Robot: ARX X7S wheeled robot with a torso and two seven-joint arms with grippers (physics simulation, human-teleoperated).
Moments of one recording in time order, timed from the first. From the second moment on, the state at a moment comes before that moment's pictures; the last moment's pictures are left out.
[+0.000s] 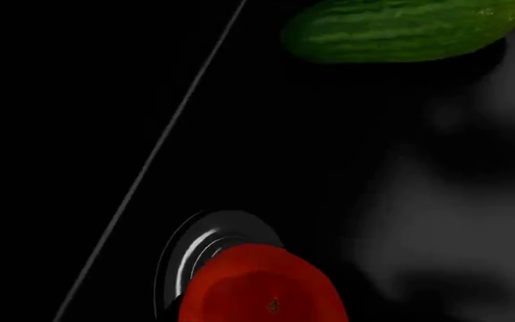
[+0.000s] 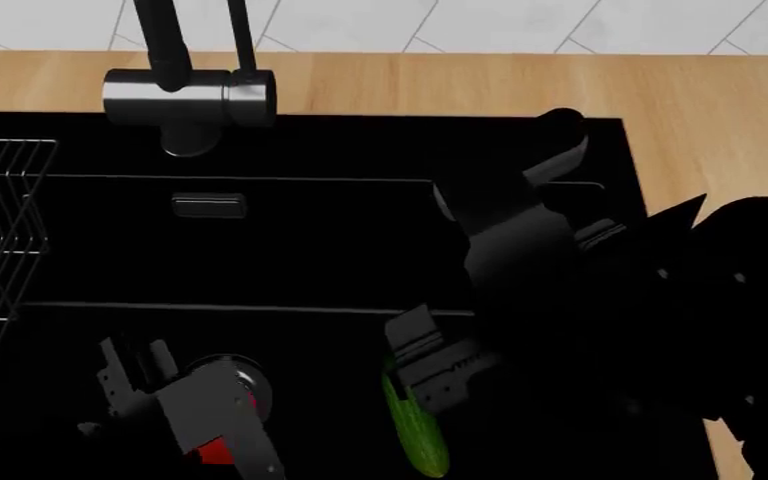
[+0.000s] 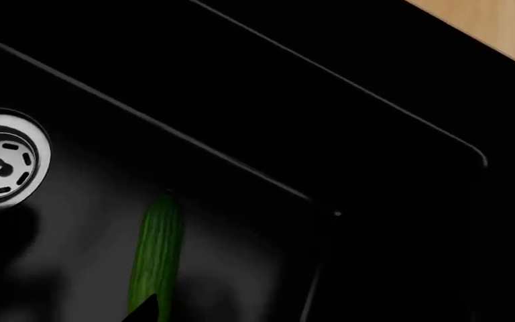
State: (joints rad) left arm -0.92 -0.47 1.05 0.02 -0.29 -0.95 0.19; right arm 1.36 0.51 -0.81 0.16 1.49 1.38 0.69
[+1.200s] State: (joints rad) left arm -0.85 -0.55 0.66 0.41 -0.35 -1.10 -0.17; right arm 1.45 0.09 -1.23 1.02 1.07 1.11 -0.08
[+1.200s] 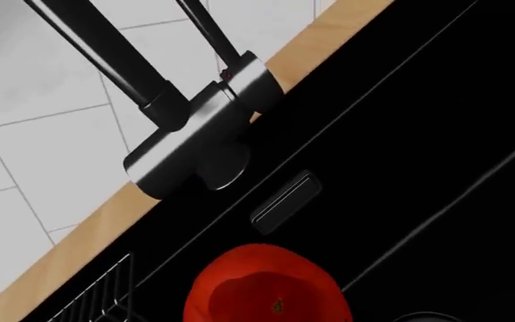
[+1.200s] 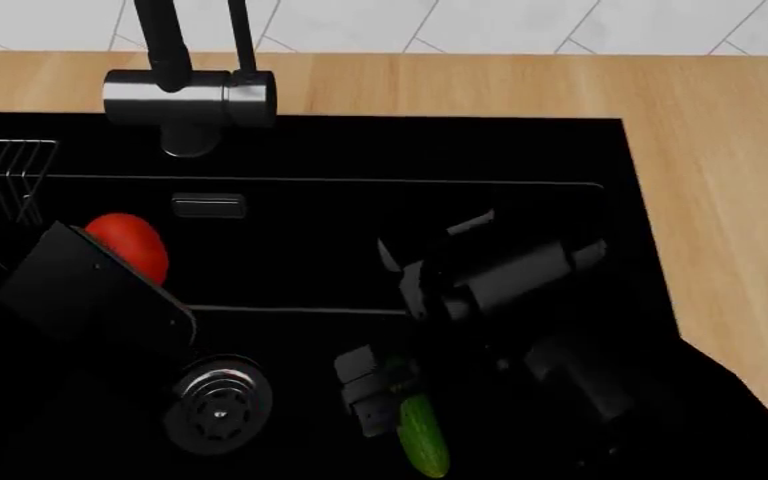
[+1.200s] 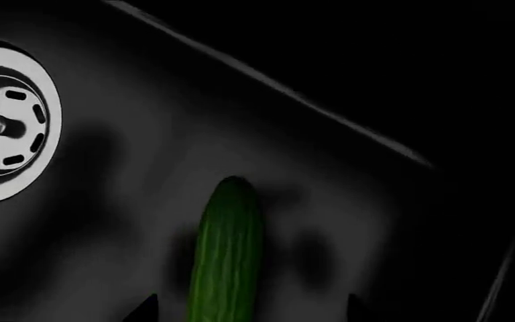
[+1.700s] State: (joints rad) left arm -0.86 -0.55 0.67 0.41 -0.35 -1.09 -0.17; right arm 1.38 0.00 -1.34 1.19 1.04 0.99 -0.23
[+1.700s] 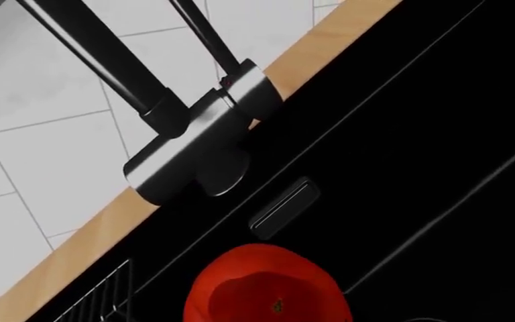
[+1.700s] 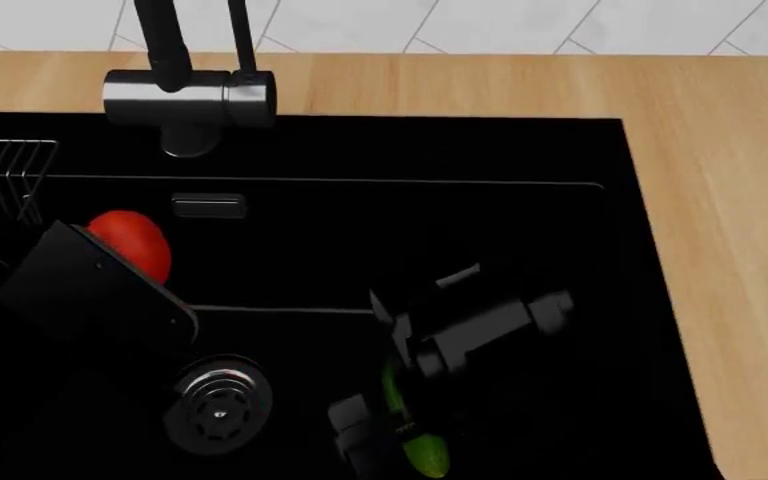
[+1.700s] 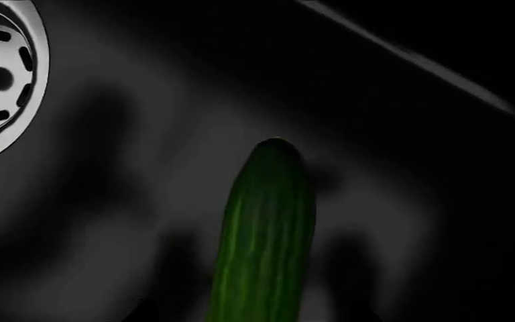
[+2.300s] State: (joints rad) left arm -0.85 -0.56 0.62 0.42 -0.34 -1.04 -0.19; right arm 1.39 0.03 -1.42 1.16 1.14 0.98 -0.18
